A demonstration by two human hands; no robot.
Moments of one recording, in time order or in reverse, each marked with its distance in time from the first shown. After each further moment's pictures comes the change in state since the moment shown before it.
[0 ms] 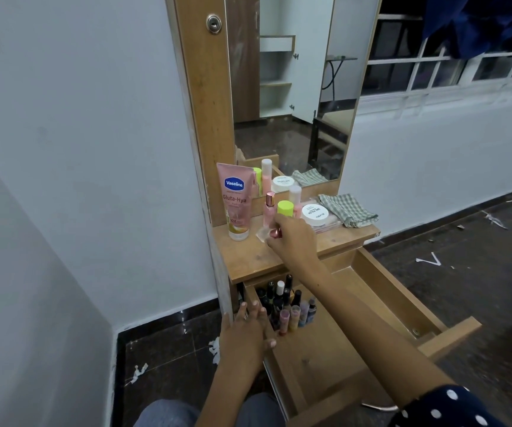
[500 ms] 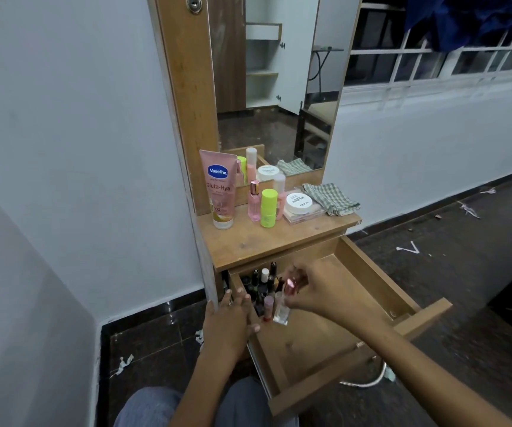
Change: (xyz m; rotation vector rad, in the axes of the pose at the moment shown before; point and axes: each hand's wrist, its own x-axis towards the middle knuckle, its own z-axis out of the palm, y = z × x) left_hand 0.000 -0.004 0.007 -0.032 0.074 0.025; right_hand -0.103 0.023 -0.078 0.167 -0.463 0.011
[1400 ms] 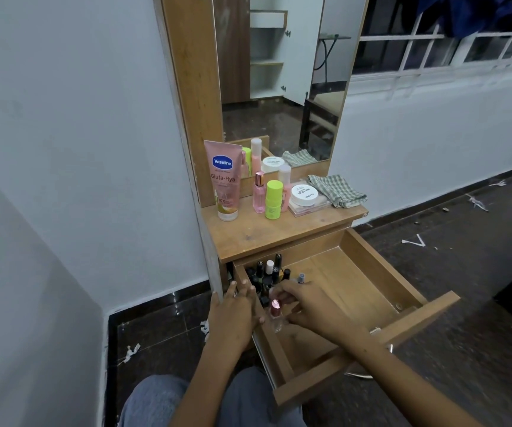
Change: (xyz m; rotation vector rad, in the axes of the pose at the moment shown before) left_hand -0.002 -0.001 0.004 -0.023 0.065 0.005; right_hand -0.006 0.023 0.053 0.011 -0.166 -0.107
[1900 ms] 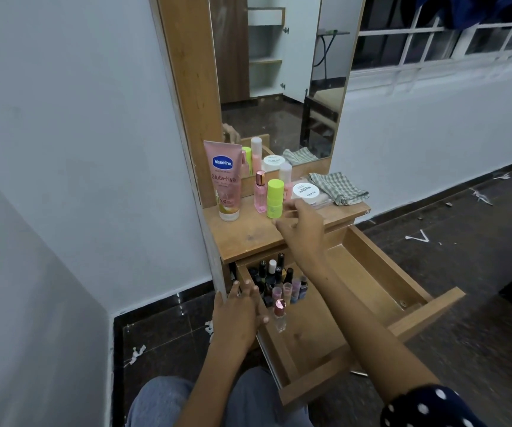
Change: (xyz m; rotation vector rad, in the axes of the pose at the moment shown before) left_hand 0.003 0.002 -0.006 0.031 -0.042 -0.013; right_hand 0.101 -0.012 -0.039 0.218 0.756 0.250
